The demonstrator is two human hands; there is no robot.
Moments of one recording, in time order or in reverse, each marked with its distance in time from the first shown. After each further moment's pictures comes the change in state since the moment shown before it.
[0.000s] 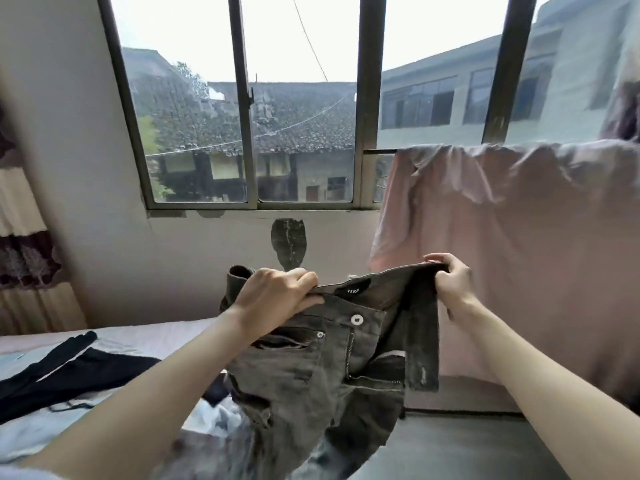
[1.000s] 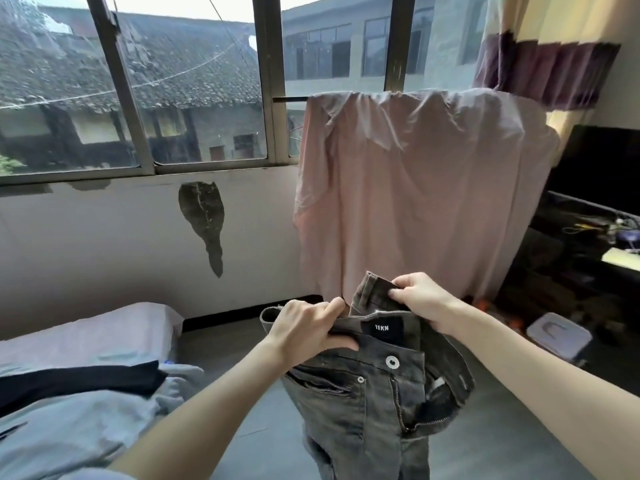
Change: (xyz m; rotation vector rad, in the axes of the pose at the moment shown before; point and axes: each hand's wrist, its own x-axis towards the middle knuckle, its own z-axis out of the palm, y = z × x) left_hand -0.022 0.124 0.084 -0.462 -0.074 0.074; right_hand -0.105 0.028 -0.057 -0.306 -0.286 0.356
